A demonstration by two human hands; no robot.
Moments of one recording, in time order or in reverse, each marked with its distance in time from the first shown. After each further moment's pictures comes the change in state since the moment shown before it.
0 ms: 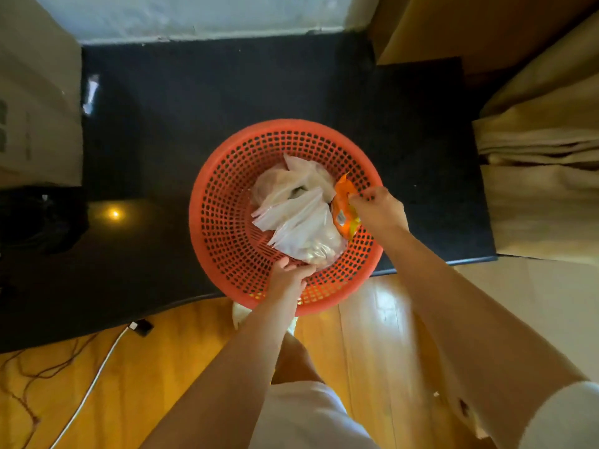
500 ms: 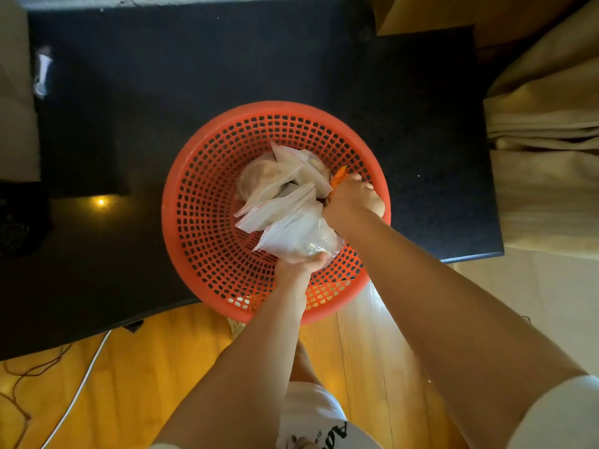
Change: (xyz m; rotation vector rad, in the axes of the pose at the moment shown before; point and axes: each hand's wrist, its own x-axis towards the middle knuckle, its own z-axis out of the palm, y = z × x) left_hand 0.053 -0.016 0.035 -0.146 0.094 -0.139; right_hand 0.028 -0.025 0.039 -0.543 -0.060 0.034
